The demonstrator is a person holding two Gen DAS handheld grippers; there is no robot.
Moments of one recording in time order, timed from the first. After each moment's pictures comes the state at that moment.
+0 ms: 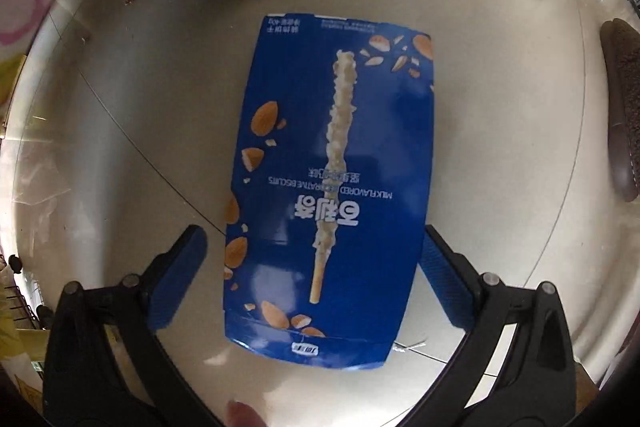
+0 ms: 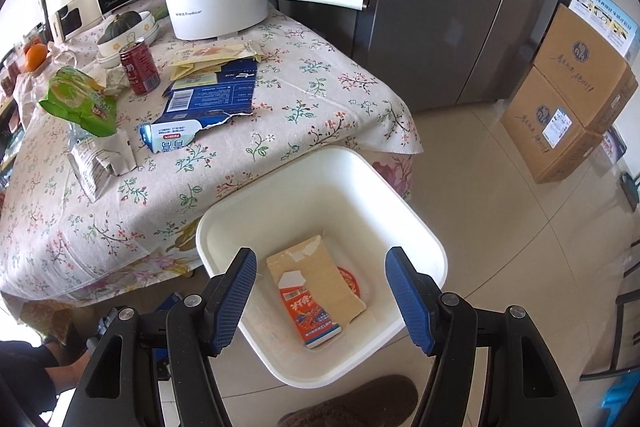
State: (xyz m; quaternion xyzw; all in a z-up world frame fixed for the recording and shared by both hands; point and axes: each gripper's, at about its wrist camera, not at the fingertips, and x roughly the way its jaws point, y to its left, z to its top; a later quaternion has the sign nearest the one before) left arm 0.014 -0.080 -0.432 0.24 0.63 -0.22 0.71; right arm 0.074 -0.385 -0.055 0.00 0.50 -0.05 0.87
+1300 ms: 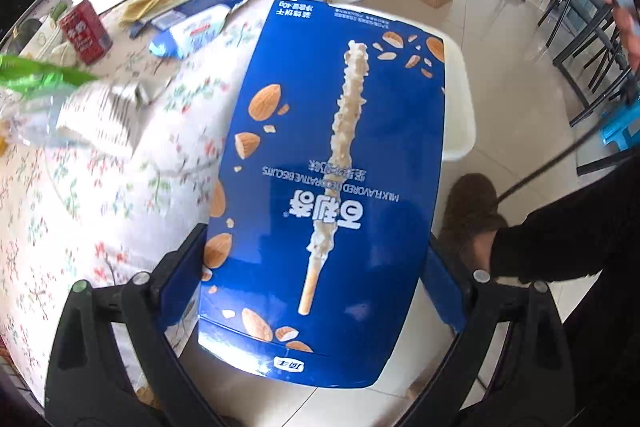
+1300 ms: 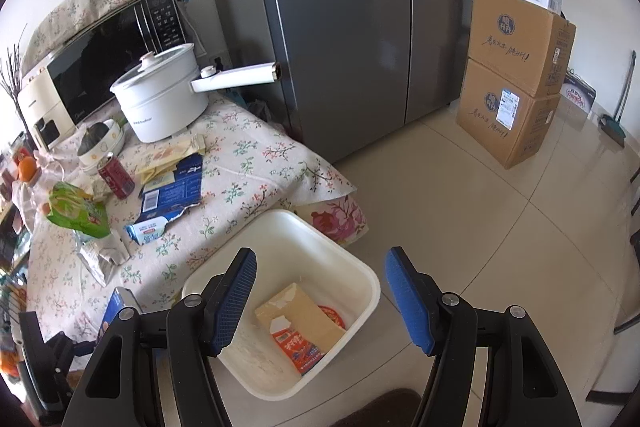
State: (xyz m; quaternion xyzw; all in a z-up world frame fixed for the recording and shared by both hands) left arm 0.015 -0.189 -0.109 0.17 0.50 -0.33 0.79; right arm 0.023 -0.479 0.019 0.12 0.39 -0.12 0.91
